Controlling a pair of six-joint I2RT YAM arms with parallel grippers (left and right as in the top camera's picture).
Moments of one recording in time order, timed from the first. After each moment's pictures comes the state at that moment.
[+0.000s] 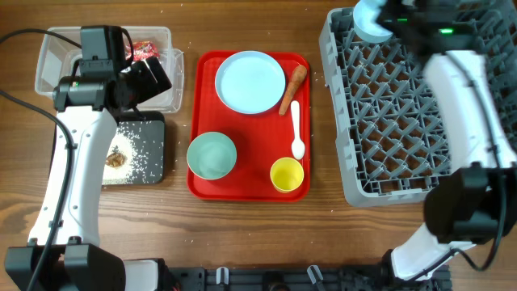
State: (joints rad) left arm 0.02 1.54 1.41 -0.87 -0.04 -0.43; right arm -0.05 1.86 1.73 -0.59 0.01 0.44
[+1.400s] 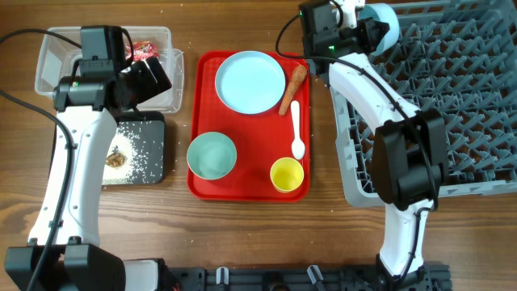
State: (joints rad) left arm 0.02 1.54 1.41 -0.87 -0.04 -0.43; right arm 0.34 2.15 1.71 -0.35 1.32 -0.21
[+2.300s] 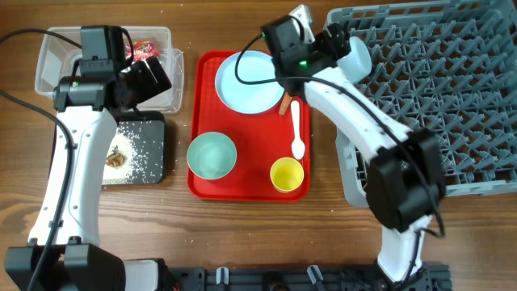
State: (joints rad) left arm 0.02 1.54 1.41 -0.88 -0.04 -0.43; right arm 0.51 2.02 1.69 -0.61 0.82 -0.15
